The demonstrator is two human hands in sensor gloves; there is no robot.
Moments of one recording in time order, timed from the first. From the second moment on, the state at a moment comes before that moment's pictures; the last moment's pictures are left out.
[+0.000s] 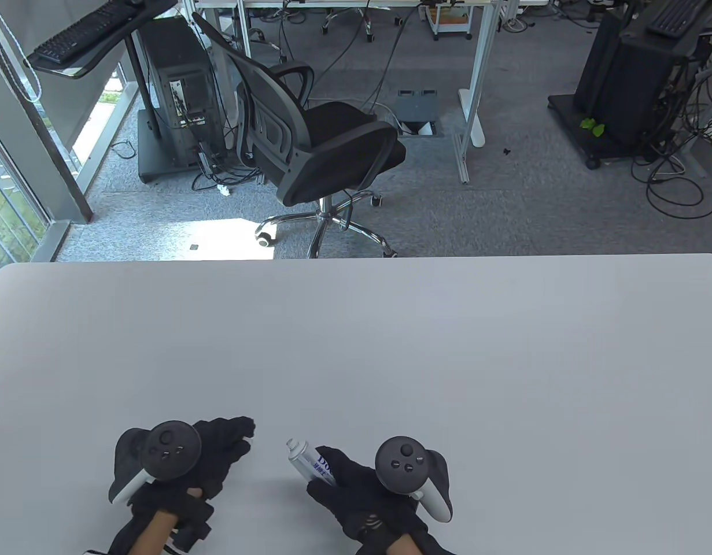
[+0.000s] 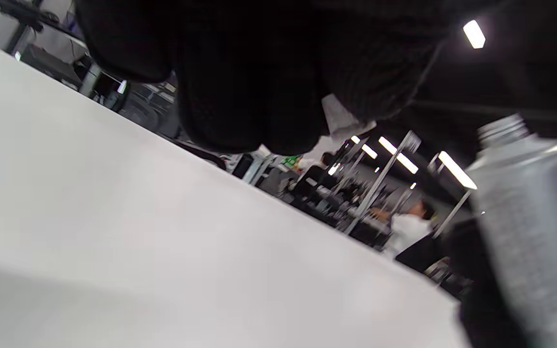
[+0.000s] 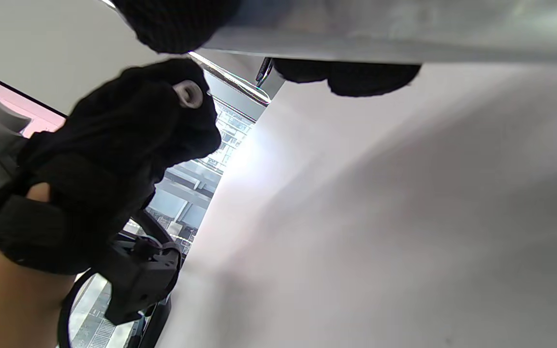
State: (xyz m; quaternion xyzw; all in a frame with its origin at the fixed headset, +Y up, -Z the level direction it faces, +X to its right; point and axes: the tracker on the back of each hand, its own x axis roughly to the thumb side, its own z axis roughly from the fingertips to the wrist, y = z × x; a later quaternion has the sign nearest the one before) left_hand -0.270 -0.692 -0.282 0.00 -0.19 0.33 0.93; right_hand 0.016 -0.731 -0.254 0.18 0.16 0.84 0.49
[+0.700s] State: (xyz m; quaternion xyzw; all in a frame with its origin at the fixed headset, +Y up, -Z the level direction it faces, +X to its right) left_hand -0.256 -0.710 -0.263 -0.01 -0.24 0.42 0.87; right_hand 0.001 -0.738 -0.252 0.21 0.22 0.85 0.43
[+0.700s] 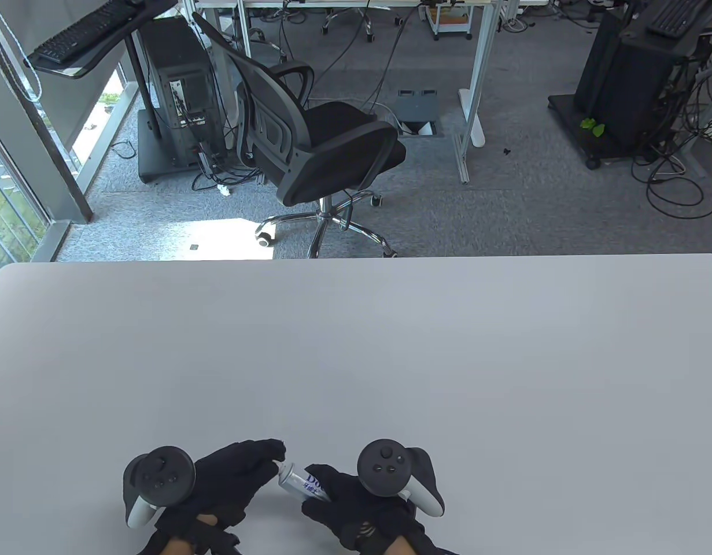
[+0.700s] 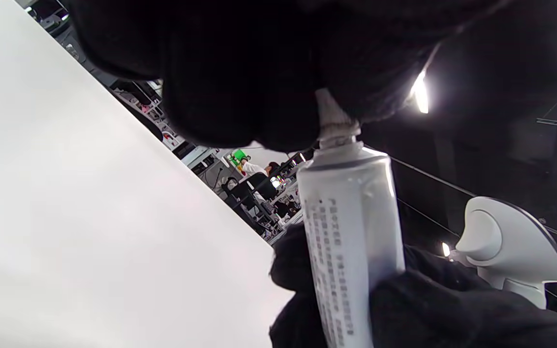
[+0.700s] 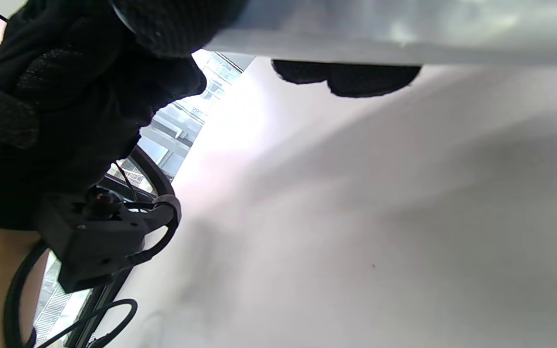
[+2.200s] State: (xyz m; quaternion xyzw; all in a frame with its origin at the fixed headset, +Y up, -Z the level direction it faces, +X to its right) left_hand -0.259 -0.716 -0.266 -0.05 -0.24 0.38 0.89; right_hand 0.001 -0.745 -0.255 0.20 0.23 0.86 0.42
